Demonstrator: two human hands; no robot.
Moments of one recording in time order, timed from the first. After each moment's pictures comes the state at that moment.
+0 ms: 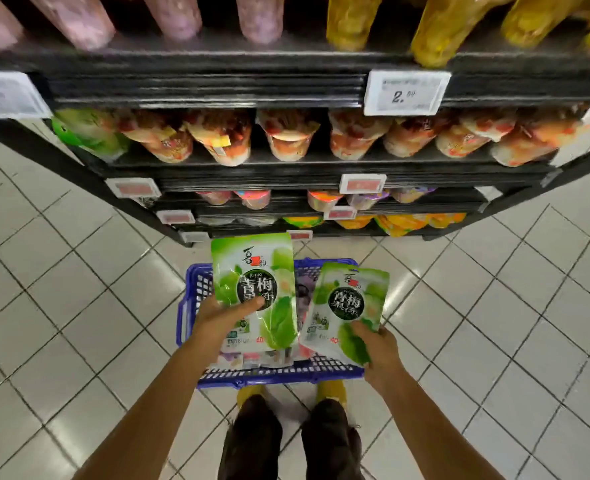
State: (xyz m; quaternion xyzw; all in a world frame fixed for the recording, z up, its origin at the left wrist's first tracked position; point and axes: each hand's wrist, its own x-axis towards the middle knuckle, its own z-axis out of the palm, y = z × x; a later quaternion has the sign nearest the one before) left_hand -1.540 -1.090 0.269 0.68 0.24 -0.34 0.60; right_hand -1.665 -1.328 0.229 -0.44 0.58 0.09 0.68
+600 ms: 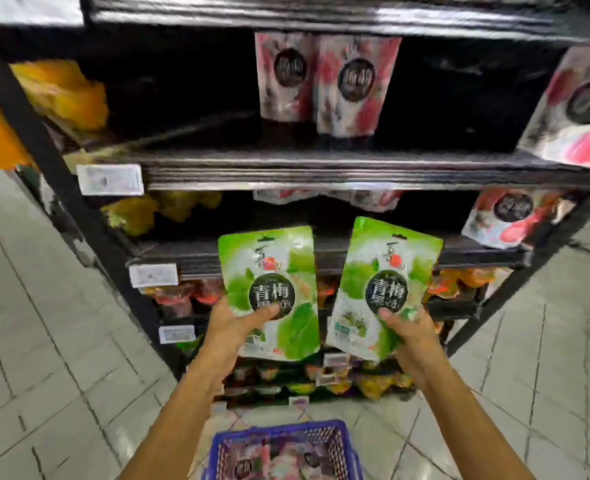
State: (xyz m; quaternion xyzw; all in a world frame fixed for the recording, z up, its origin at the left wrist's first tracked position) left_hand -1.461 -1.102 0.700 0.66 -0.02 -0.15 0.74; right_hand -1.571 -1.357 0.702 -0.54 0.20 -0.16 0.80
